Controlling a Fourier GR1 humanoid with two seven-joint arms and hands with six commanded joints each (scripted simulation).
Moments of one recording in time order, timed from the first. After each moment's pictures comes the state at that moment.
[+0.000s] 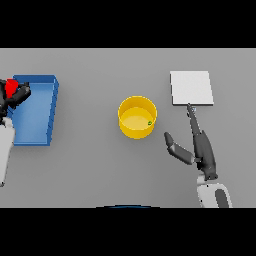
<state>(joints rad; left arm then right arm) -0.42 0.46 0.01 -1.25 -0.39 0.16 0.58 0.10 -0.04 0.17 -1.68 0.31 -0.07 -0.17</state>
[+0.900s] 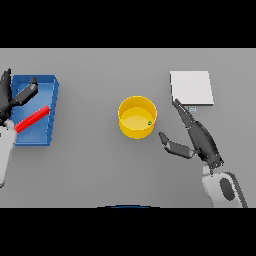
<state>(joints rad) -0.41 0.47 -0.04 -1.20 -0.40 0.10 0.47 -0.02 -0.21 0.22 -1.66 0.43 0.06 -0.10</state>
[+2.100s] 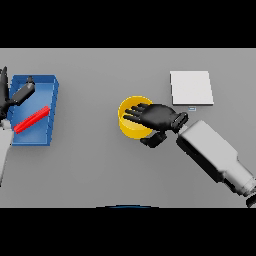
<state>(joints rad) -0.41 0.50 -0.04 -1.24 -0.40 0.08 0.48 -0.65 -0.37 0.67 -1.22 0.88 0.45 -0.20</state>
